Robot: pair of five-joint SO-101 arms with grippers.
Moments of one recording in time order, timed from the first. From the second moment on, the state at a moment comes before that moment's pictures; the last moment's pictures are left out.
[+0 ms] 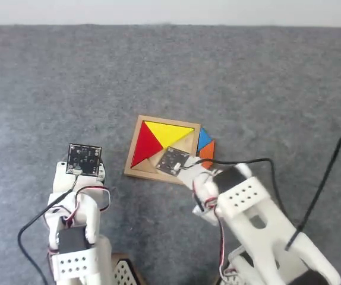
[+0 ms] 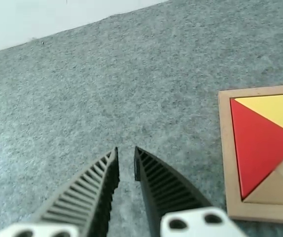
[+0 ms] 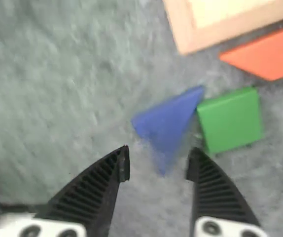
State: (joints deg) left arm -15.2 -101.8 96.9 46.5 -12.2; right arm -36.5 -34.6 56.4 71.7 24.7
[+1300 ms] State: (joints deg) left arm -15.2 -101.8 96.9 46.5 -12.2; right arm -38.1 -19.5 57.7 58.4 12.4
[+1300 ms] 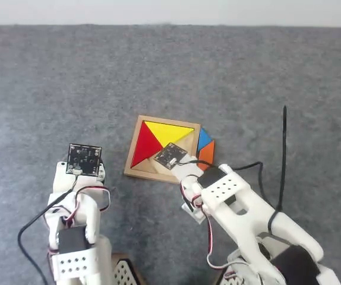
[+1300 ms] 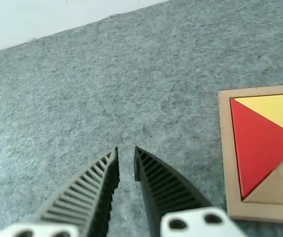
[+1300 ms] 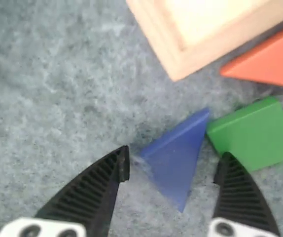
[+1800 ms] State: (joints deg) left arm -15.2 -101.8 96.9 46.5 -12.2; right arm -38.6 -18.4 58.3 61.4 13.3
